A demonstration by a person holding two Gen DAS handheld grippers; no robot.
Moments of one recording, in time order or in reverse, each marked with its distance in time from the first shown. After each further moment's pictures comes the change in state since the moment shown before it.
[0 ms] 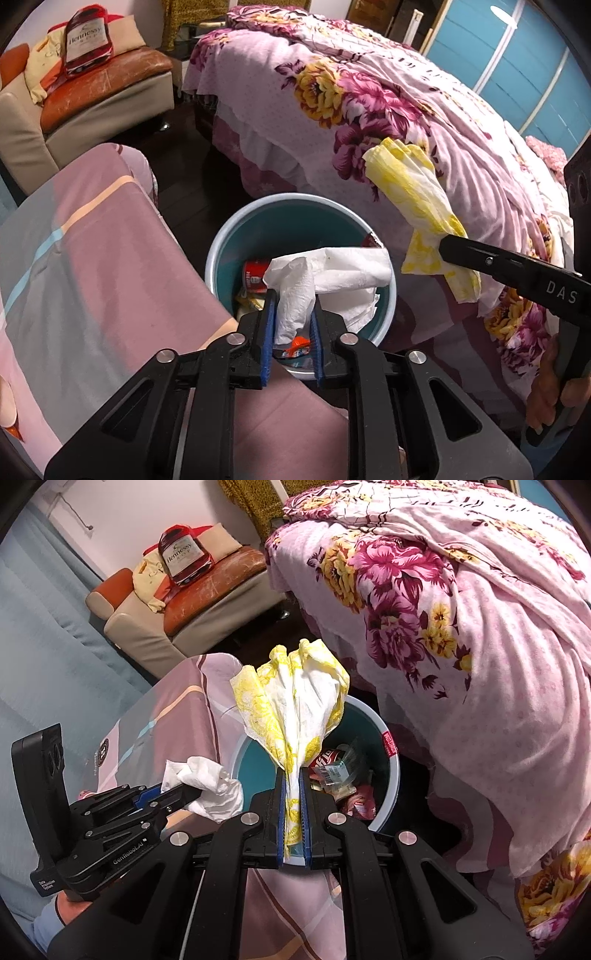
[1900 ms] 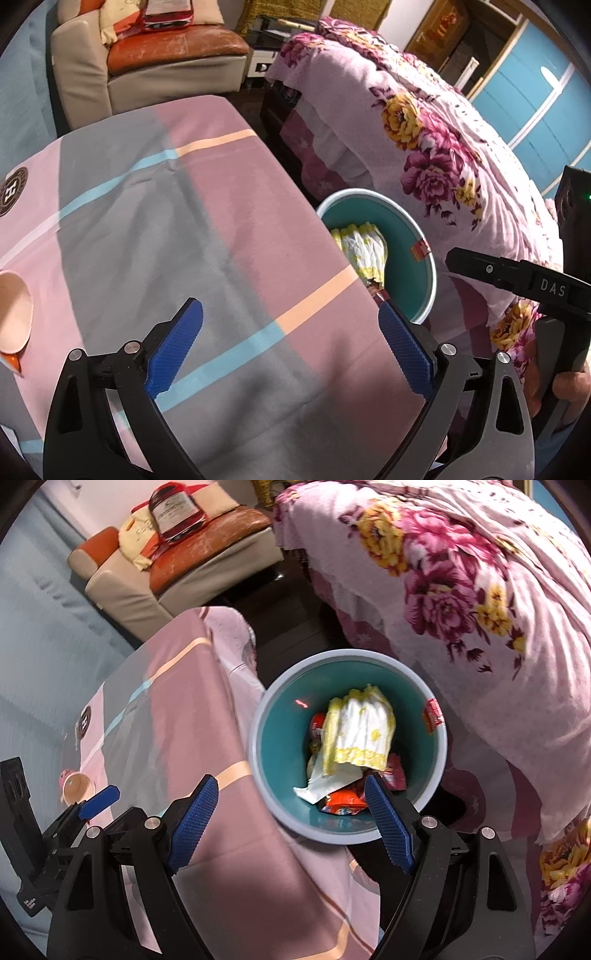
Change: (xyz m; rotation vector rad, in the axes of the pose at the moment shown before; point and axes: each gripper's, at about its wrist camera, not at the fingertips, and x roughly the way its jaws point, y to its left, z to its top) left arm -0.062 0.110 -0.064 -0.248 -0.039 0.027; right arm 0.043 0.085 -0.015 -0.048 0.143 -0.107
